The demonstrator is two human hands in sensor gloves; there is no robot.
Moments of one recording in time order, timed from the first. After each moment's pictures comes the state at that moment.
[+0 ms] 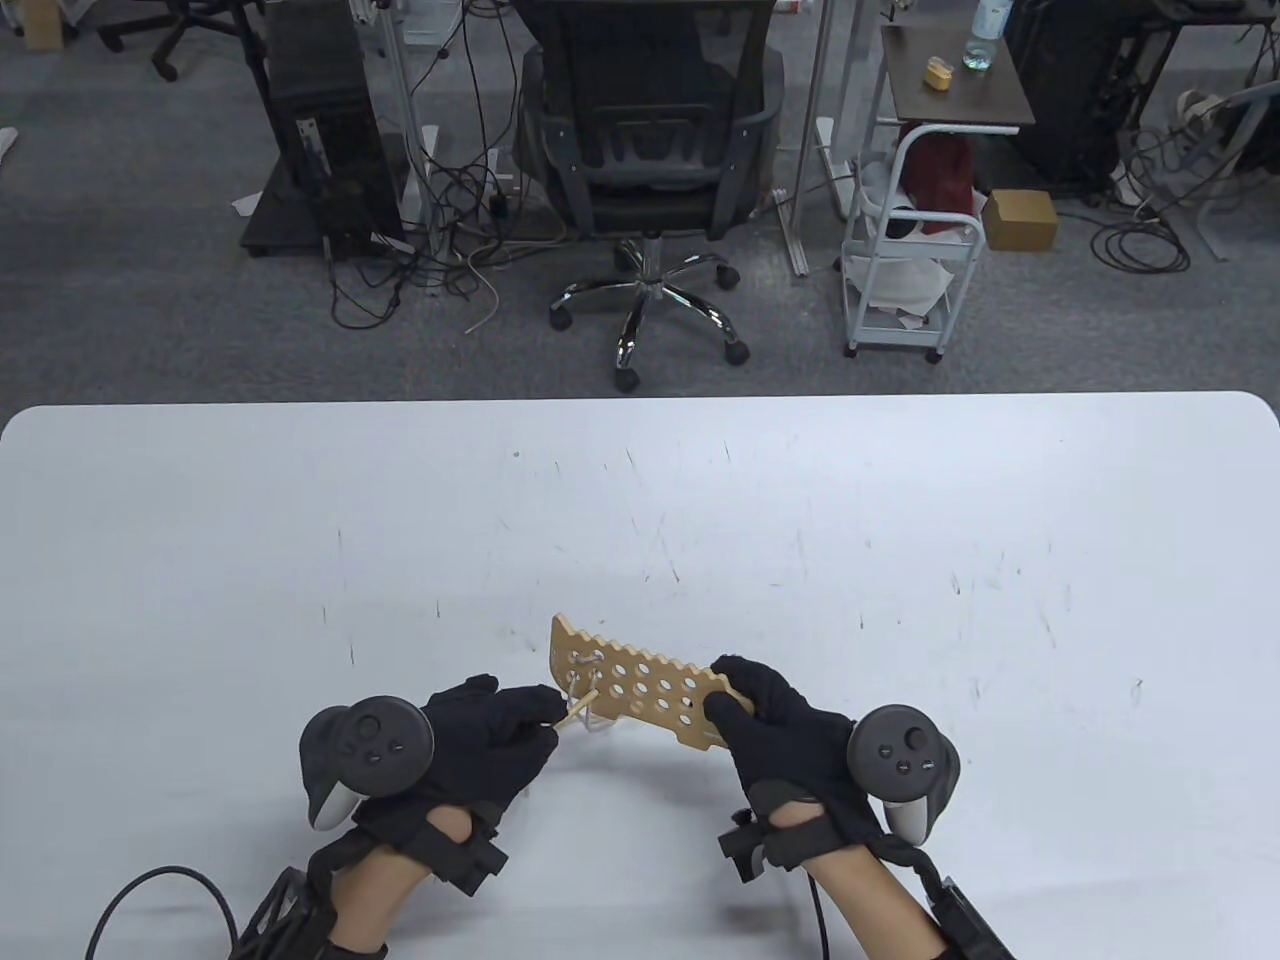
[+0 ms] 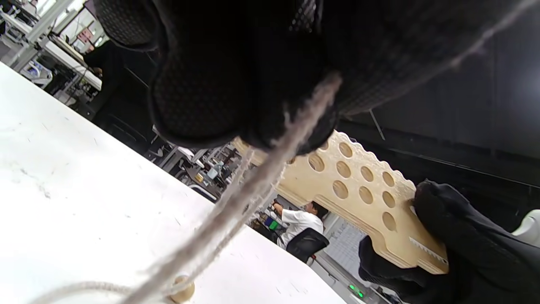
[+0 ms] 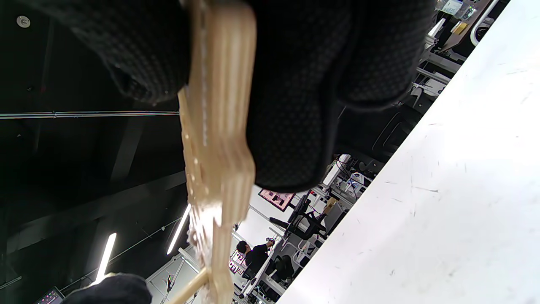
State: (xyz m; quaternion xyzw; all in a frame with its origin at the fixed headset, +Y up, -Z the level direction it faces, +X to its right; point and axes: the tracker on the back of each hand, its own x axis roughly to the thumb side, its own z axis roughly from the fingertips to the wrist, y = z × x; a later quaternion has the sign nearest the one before) left_hand -0.217 -0.689 -0.292 0.07 -0.22 0.37 0.90; right_hand 0.130 -0.710 -0.292 0.12 -0.15 0.82 0.54
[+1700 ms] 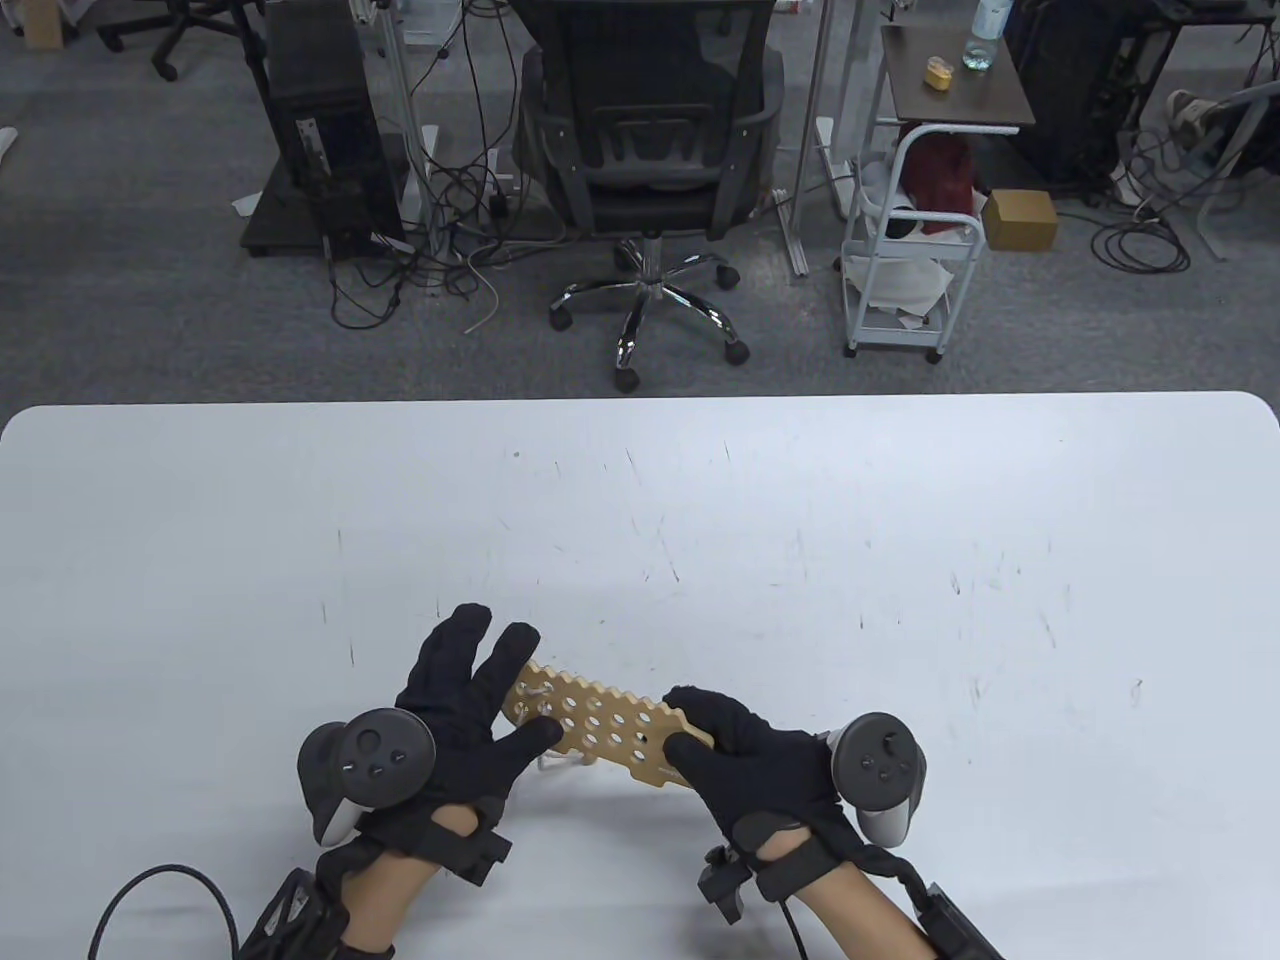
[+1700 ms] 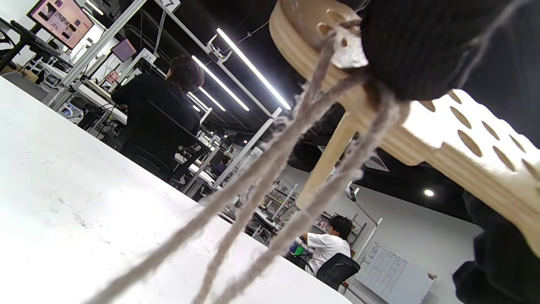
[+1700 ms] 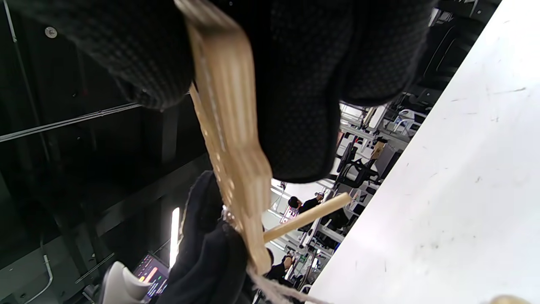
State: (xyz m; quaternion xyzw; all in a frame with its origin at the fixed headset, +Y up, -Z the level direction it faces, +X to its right) left_hand -0.220 -0.694 -0.289 0.12 -0.17 0.35 0.91; right_hand 0.105 -0.712 -0.283 0.20 -0.09 0.76 0.61
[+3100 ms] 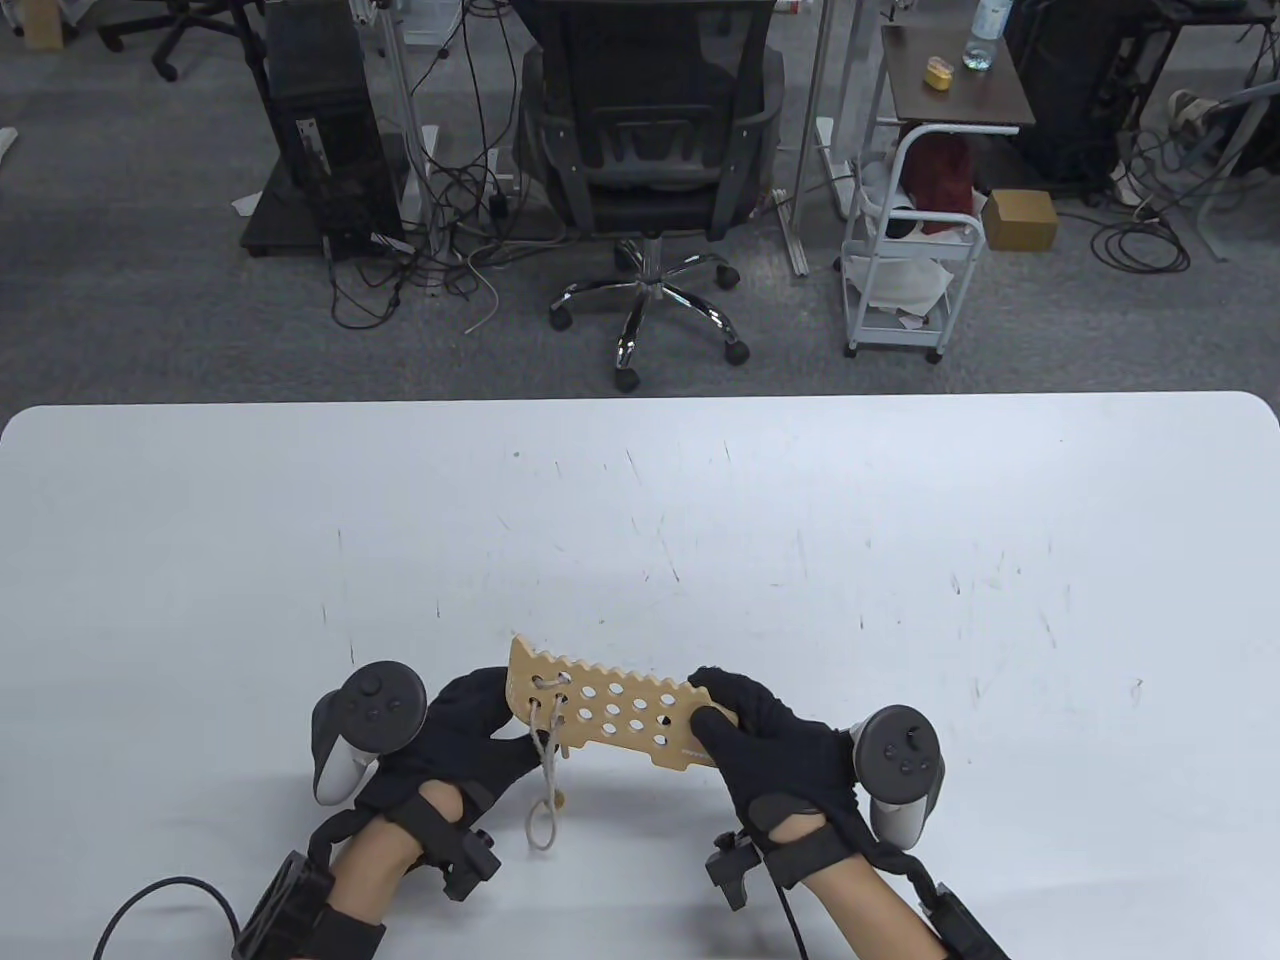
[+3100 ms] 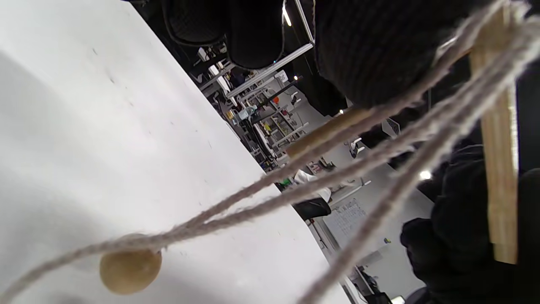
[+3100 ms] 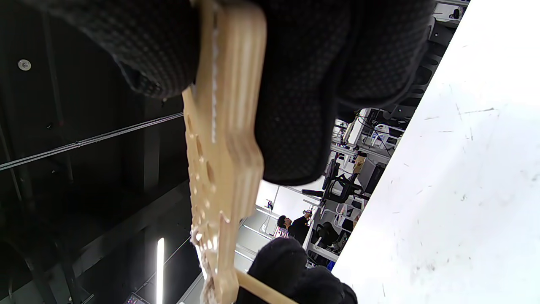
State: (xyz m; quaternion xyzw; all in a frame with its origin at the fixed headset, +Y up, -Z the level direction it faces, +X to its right) left_hand -0.225 -0.735 -0.319 -0.10 -0.19 0.47 0.86; right_hand 0.117 -0.709 -0.285 0.15 -0.09 0.75 0.64
